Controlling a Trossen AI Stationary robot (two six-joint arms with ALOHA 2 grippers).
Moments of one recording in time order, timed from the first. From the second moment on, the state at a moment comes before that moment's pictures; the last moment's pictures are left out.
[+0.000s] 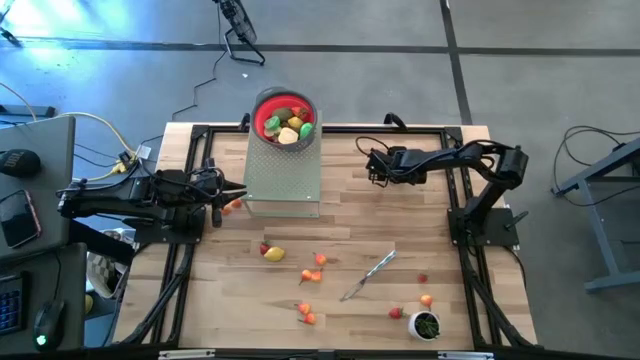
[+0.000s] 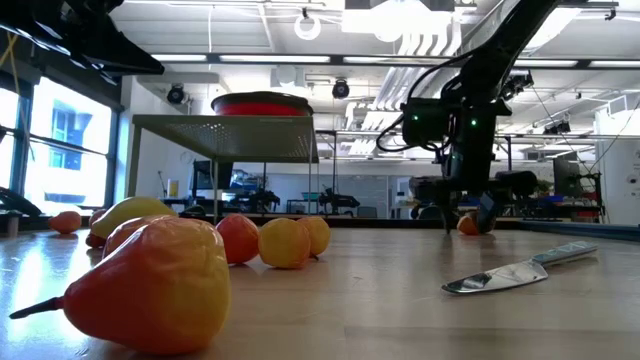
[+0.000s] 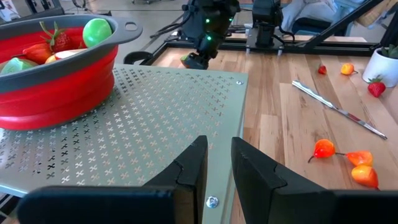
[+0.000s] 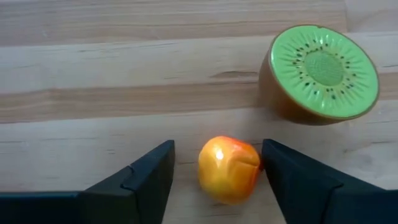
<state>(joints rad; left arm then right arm) -0.01 0.27 0.46 -0.43 -0.28 -0.03 -0.47 1.69 0.81 -0.51 0.45 1.15</state>
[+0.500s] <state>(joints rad) -0.01 0.27 0.46 -0.43 -0.28 -0.03 -0.47 1.69 0.81 -0.51 0.42 1.15</state>
